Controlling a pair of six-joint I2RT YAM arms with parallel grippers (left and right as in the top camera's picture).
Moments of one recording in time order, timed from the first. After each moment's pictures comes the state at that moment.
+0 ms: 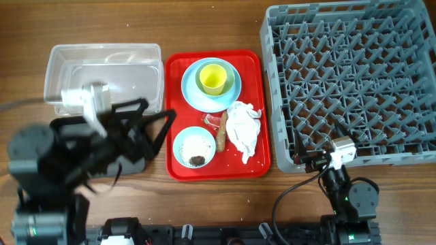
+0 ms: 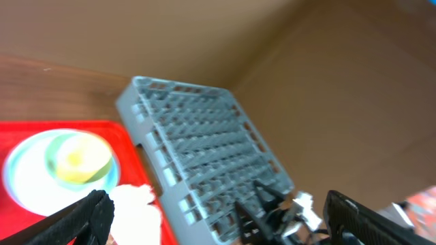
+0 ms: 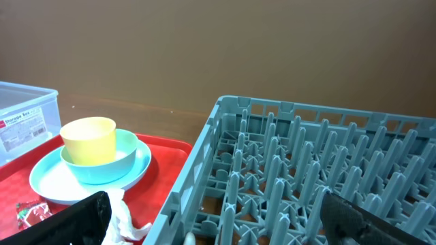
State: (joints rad) left arm 0.03 0.77 1.12 -0.63 0.83 -0.50; right arm 0.06 0.02 0.01 0.01 -0.18 -0.06
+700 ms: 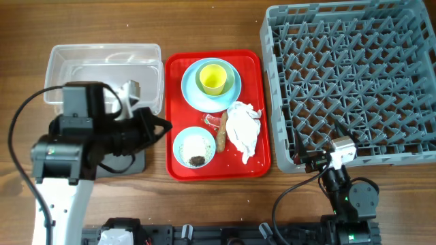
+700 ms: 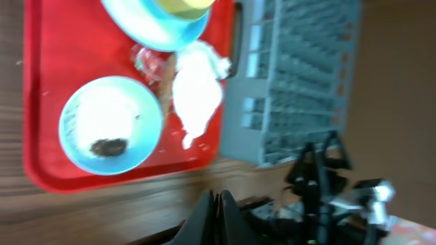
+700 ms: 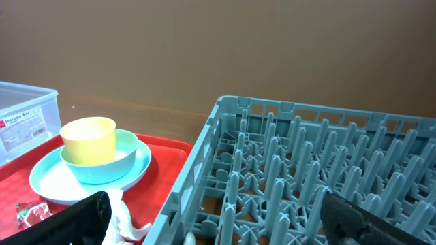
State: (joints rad) left arm -0.08 1.07 1.17 -1.14 0.61 -0.53; right arm 0.06 0.02 0.01 0.01 -0.18 -0.06
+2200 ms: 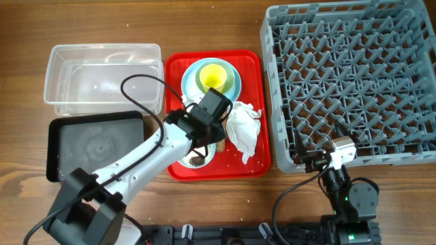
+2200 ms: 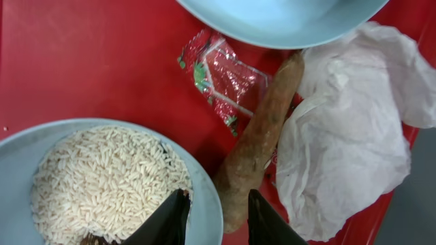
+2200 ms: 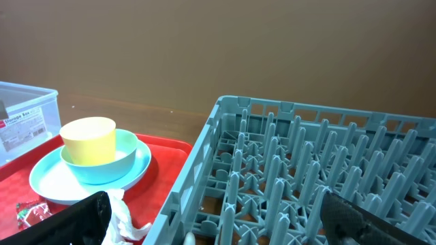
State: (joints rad) left arm -0.67 1.59 1.01 -0.66 -0.05 -0.96; right arm 0.06 0.02 0.01 0.01 -0.18 -0.06
